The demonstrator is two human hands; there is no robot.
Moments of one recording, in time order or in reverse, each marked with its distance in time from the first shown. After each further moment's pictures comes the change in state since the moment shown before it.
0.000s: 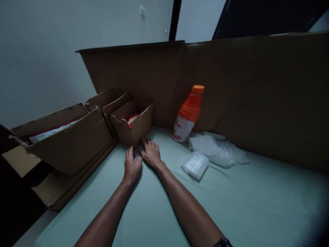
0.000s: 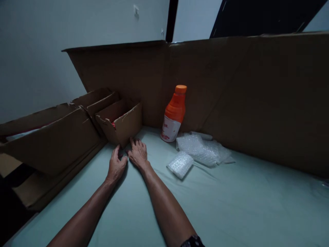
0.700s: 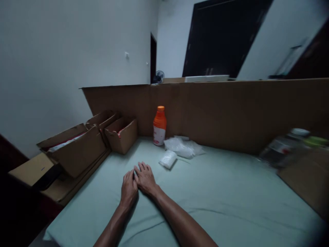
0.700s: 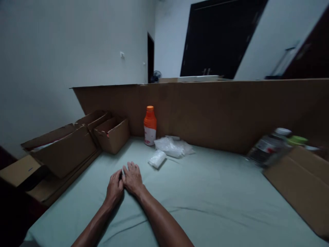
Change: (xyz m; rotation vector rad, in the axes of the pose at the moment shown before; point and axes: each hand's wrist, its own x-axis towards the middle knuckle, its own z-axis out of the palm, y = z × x) left_hand -0.116 0.023 -0.018 0.276 -0.146 0.216; right_hand -0.145 -0.019 -0.023 -0.054 0.017 -0.060
